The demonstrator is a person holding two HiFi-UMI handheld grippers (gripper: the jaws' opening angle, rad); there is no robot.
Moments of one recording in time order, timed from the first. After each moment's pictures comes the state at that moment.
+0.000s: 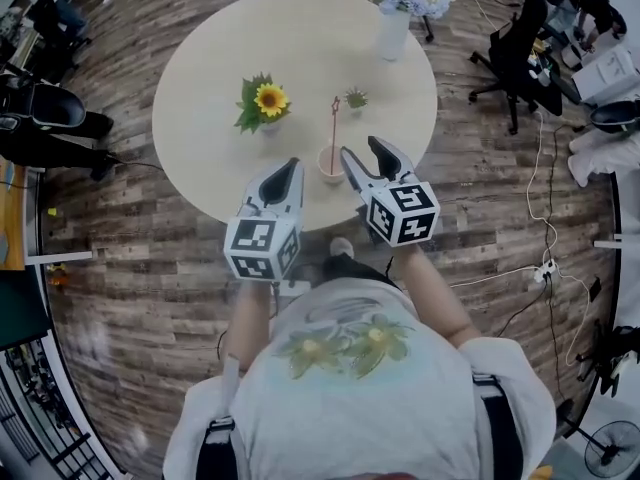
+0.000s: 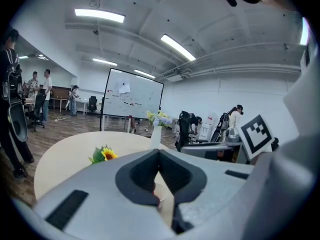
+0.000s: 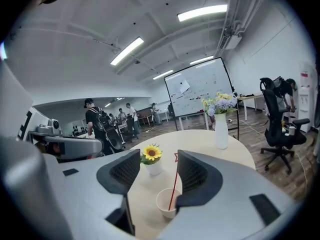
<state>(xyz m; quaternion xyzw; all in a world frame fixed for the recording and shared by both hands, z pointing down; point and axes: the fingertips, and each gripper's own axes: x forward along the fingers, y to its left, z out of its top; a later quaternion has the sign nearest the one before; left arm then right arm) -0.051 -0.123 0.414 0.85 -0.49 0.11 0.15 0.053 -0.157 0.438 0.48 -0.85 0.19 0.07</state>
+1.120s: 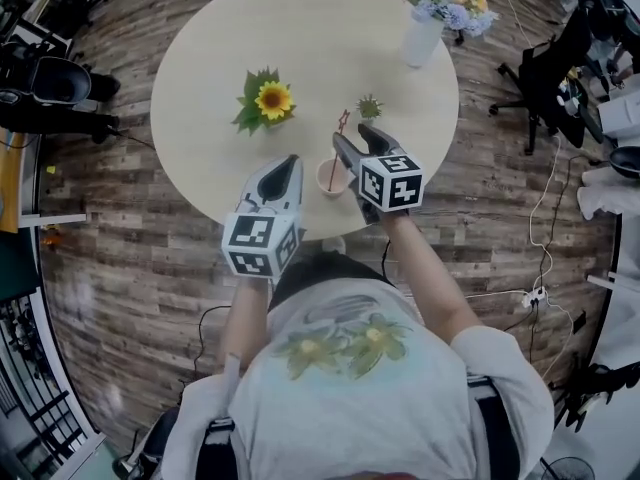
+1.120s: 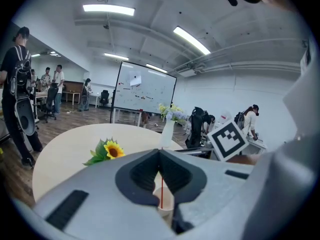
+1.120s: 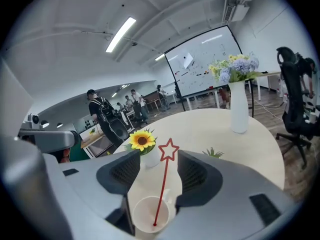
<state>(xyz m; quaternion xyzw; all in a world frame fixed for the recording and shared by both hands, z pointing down) -0.050 -0.182 0.453 0.81 -0.54 0.12 0.19 0.033 -0.260 0.524 0.40 -0.87 0.27 0.13</state>
